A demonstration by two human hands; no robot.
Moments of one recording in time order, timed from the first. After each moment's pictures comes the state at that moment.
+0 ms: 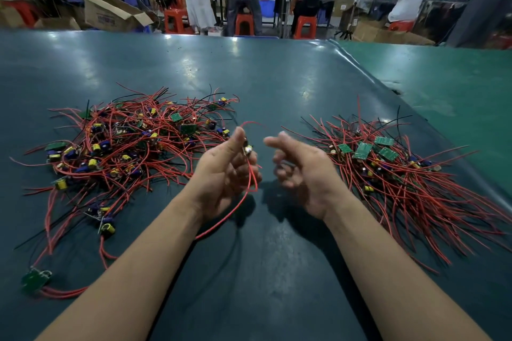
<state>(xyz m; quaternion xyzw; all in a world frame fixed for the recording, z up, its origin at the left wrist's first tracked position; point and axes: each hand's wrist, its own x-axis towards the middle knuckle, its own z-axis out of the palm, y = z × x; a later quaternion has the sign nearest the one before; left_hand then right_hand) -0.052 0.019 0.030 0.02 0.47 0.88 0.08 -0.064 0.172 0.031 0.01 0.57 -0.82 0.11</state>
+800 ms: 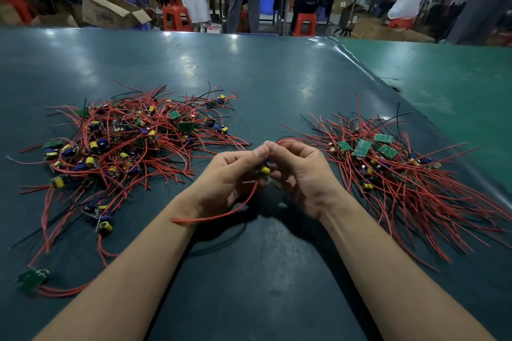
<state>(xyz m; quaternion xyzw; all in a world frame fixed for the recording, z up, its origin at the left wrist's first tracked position) -0.050 0.023 0.024 0.09 0.58 0.80 0.13 -0.063 0.169 0.027 -0.04 0.58 -0.81 0.11</state>
